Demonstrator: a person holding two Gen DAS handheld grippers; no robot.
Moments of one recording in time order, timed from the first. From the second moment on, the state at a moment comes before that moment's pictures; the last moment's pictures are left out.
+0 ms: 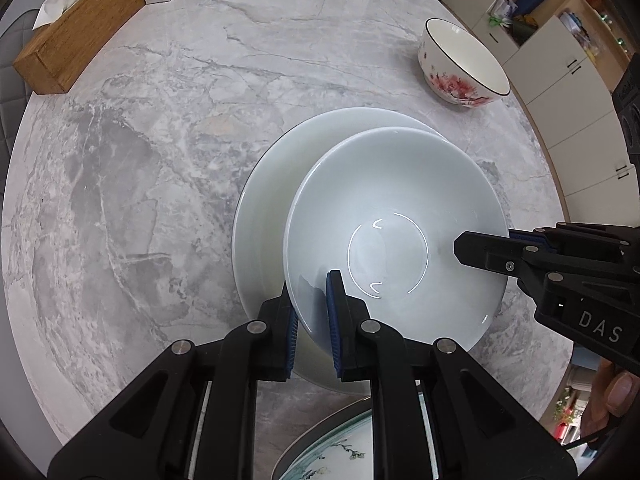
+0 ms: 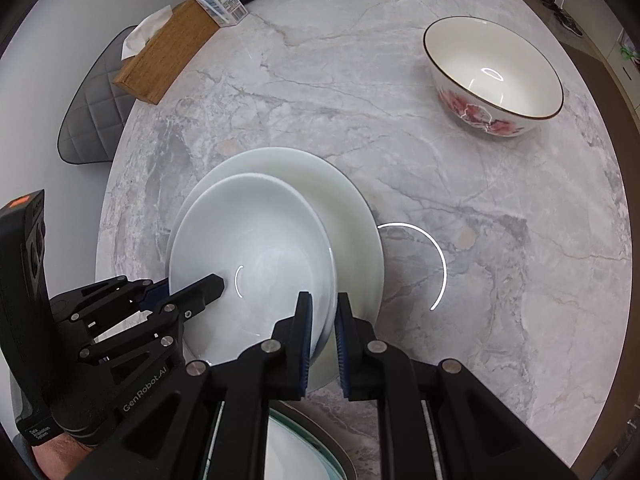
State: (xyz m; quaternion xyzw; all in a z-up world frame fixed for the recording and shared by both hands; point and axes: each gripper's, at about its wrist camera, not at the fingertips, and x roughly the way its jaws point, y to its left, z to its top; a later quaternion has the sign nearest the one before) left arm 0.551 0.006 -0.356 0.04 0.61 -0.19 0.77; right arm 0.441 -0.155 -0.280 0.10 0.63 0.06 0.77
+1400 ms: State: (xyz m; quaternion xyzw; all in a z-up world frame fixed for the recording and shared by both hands) left arm 0.588 -0.005 -0.256 0.06 0.53 -0.18 0.83; right arm 0.445 -0.261 -0.173 0.13 0.53 -0.02 0.84
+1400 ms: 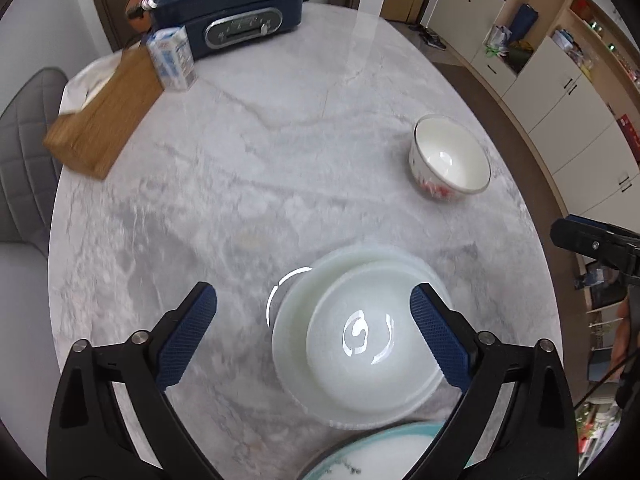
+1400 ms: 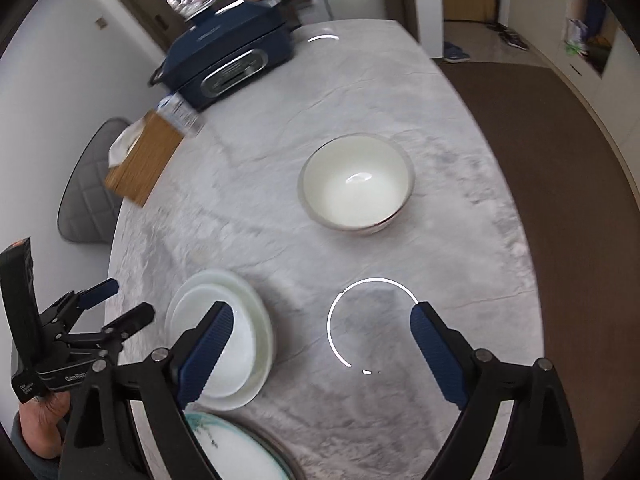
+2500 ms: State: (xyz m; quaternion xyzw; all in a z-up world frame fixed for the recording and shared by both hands) left arm 0.742 -0.186 -0.369 0.09 0.59 -0.26 0.76; right arm 0.566 -0.368 -0.276 0.22 0.60 -0.02 0.77
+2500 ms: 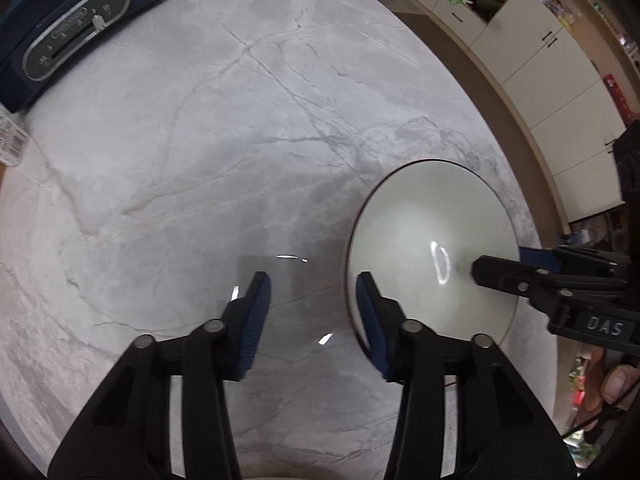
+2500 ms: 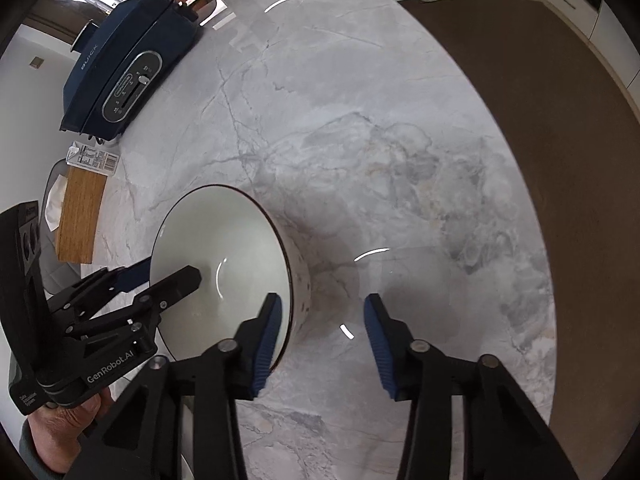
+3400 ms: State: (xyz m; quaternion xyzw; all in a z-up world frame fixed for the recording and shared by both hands) left arm 0.705 -0.155 -0.313 0.07 0.58 -0.30 0.76; right arm 0.546 -0.346 -0.243 0.31 0.56 0.08 0.76
